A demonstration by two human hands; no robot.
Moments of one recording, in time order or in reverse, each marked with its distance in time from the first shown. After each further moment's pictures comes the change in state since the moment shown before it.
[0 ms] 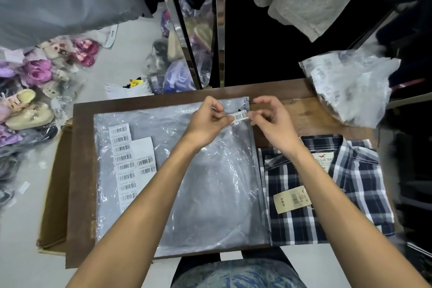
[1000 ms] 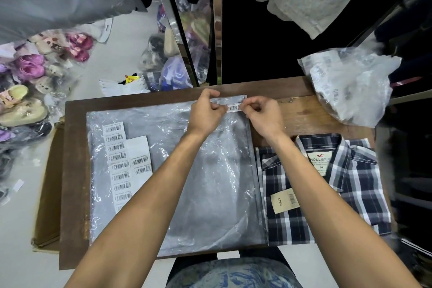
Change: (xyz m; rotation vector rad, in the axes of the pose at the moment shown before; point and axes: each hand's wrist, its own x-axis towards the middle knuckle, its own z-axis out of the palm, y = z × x) left_hand 0.033 -0.009 0.013 0.101 0.160 0.001; right_hand 0.039 0.018 0.019 -0.237 0.158 0.073
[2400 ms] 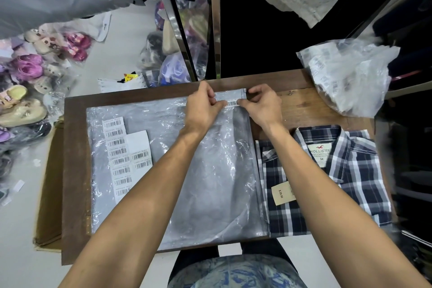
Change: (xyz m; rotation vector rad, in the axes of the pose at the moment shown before) left_hand 0.005 -0.012 0.000 0.198 0.106 0.120; right_hand 0.003 -0.003 0.003 -0.132 0.123 0.041
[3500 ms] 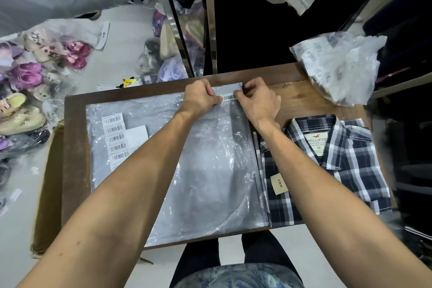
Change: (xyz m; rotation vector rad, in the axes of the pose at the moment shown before) left_hand 0.013 0.007 -0.012 0.126 -0.154 -0.038; right_hand -0.016 0.000 0.008 -0.194 0.205 -0.094
